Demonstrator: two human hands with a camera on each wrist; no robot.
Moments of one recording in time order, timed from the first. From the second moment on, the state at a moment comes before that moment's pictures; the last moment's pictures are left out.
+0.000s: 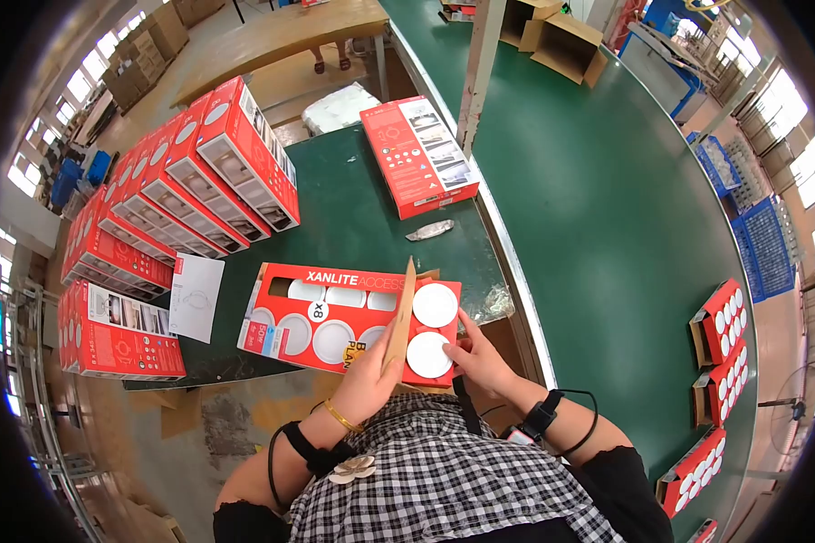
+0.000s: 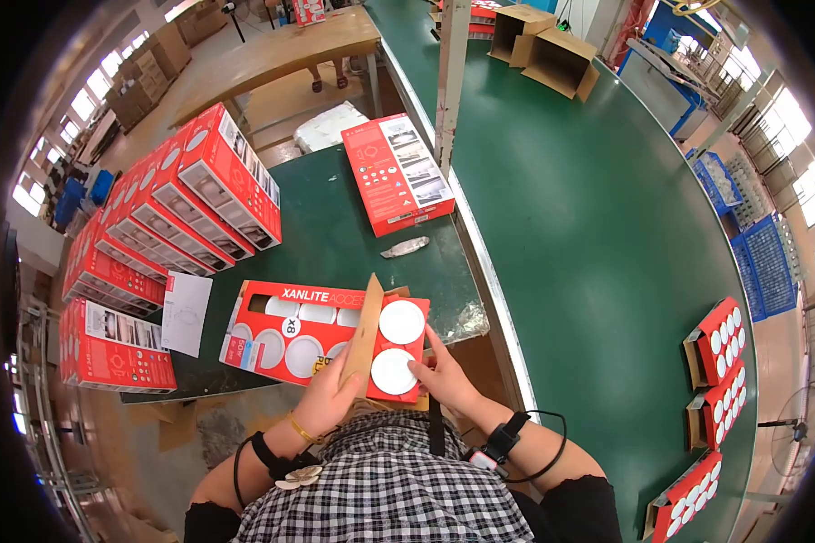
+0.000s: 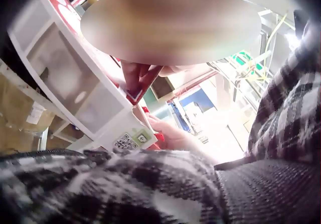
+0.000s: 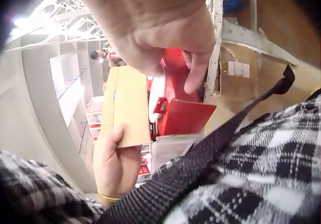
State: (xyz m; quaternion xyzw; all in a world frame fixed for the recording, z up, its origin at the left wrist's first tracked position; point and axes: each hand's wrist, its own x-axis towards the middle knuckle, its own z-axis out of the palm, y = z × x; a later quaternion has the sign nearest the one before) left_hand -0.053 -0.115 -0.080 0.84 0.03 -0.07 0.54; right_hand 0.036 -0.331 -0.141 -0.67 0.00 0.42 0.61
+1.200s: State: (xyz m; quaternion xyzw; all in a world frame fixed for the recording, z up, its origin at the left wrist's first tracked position) left_hand -0.054 -0.125 -0.075 0.82 -0.03 0.00 0.58; right_hand 0.017 -0.368 -0.145 -0.67 -0.04 0.41 0.62
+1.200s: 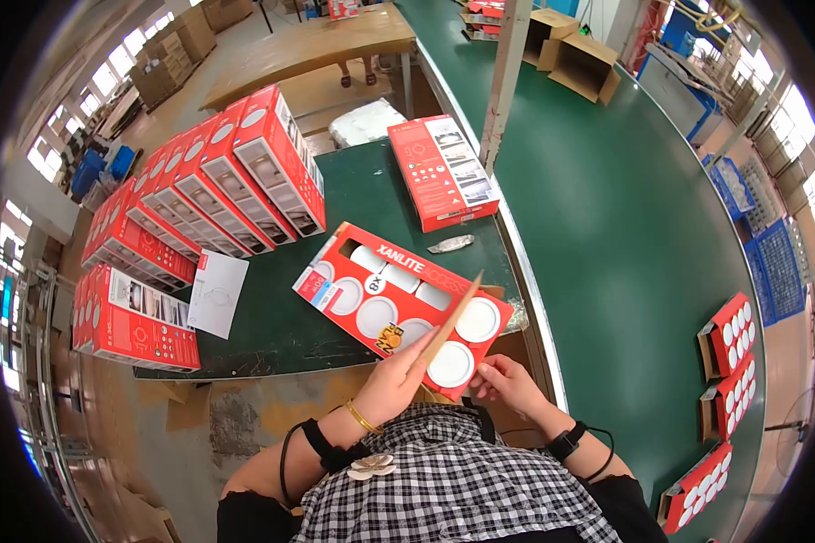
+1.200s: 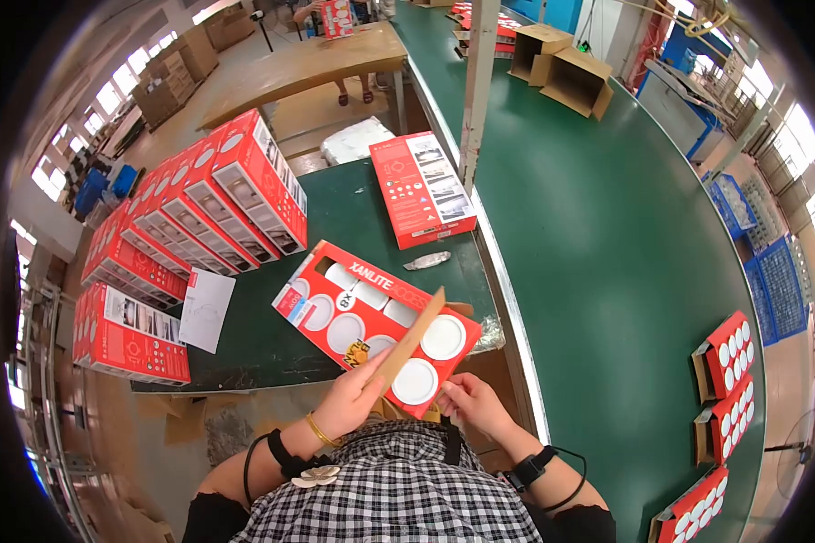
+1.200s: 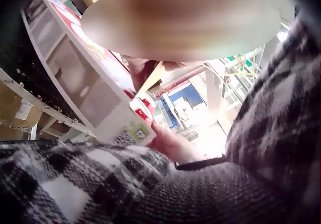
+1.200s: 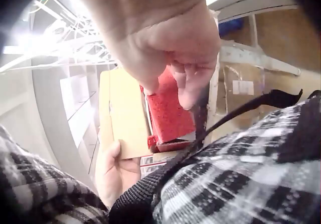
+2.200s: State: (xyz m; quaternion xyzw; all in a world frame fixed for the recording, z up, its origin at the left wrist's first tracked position) left_hand -0.031 0.186 0.087 0.80 -0.07 0.22 0.56; right_hand 0.050 -0.117 0.068 -0.76 -0.57 -0.26 0.17
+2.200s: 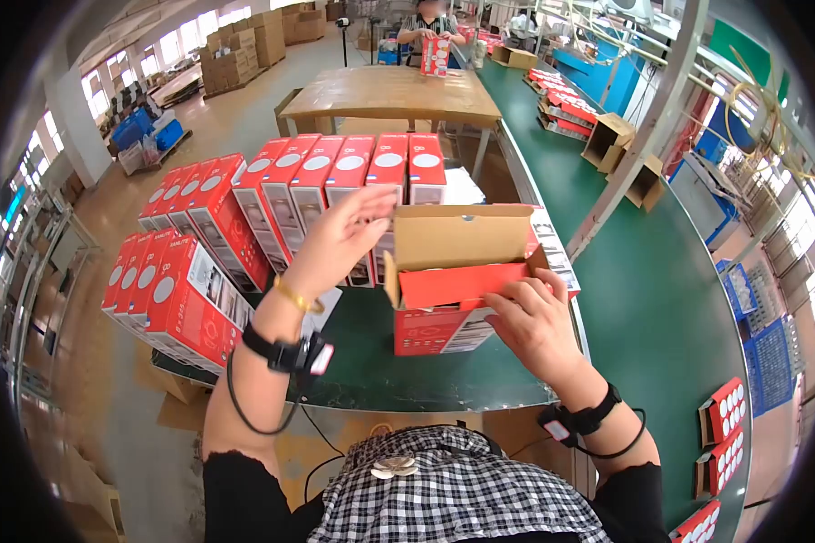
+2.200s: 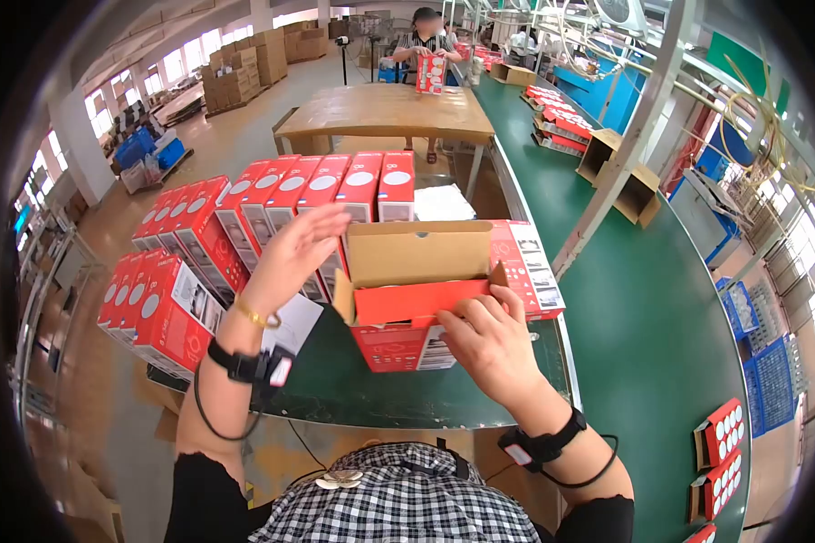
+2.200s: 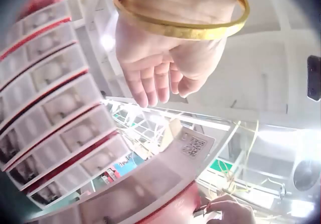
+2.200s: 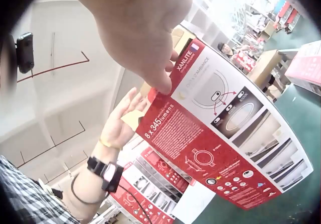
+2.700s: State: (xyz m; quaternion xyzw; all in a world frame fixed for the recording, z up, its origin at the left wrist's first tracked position) left_hand -0.135 0.336 -0.208 0.88 0.40 0.24 0.08; right_hand 0.040 -0.074 0.100 -0.87 -0.42 -0.14 0.22
